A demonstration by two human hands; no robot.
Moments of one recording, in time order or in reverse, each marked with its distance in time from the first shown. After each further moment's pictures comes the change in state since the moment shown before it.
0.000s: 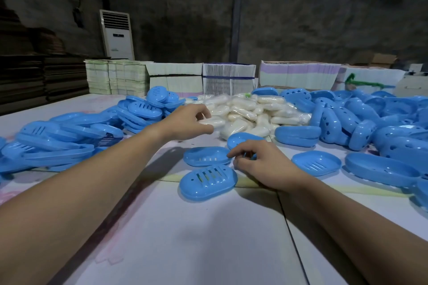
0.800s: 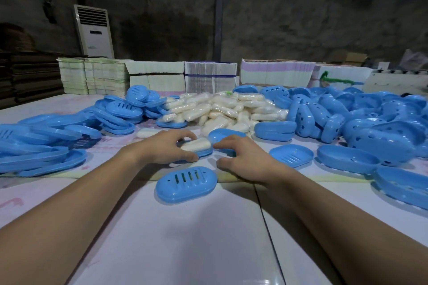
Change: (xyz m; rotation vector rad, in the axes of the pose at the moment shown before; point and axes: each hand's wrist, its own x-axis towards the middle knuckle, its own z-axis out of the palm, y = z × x) left_hand -0.032 0.000 0.027 0.077 -0.274 -0.077; right_hand 0.006 0.012 -0.004 -0.194 -0.052 0.085
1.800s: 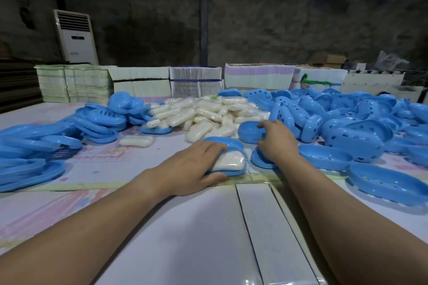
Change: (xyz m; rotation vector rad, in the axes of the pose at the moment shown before) left_hand -0.027 0.078 0.043 0.255 0.165 0.530; right_hand 0.003 0.079 -0.053 -0.333 0.423 0.439
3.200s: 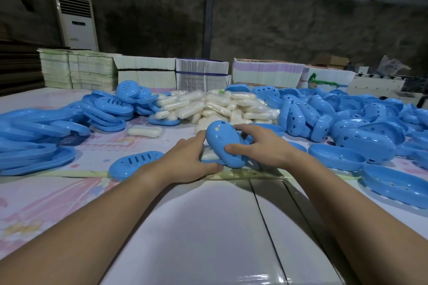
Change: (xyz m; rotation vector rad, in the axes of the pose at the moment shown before) left_hand -0.013 -0.028 0.003 -0.397 0.010 -0.357; right_hand -0.041 -0.054 -0.022 0.313 -0.414 -0.335
